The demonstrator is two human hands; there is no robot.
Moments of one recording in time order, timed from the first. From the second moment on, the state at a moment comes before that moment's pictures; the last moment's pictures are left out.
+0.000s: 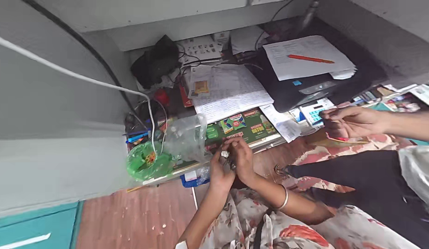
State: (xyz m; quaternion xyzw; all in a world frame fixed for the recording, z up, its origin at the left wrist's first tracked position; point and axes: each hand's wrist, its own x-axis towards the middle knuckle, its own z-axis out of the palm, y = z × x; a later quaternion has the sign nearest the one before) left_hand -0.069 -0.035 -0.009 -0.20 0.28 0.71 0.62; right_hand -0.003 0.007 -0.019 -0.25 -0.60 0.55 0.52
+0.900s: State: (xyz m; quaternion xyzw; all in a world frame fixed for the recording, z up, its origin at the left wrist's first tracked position) left_hand -0.064 -0.036 0.011 -0.25 0.25 0.62 0.70; right_hand 0.054 0.033 0.033 -0.38 -0.87 0.28 0.14
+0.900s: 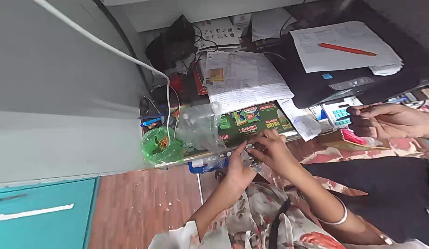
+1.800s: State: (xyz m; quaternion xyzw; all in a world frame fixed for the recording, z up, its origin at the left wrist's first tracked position) left_hand -0.061 -0.013 0.002 -0.18 0.22 0.57 0.77; right_hand 0.213 0.073 0.094 -0.73 -0.64 -0.06 0.22
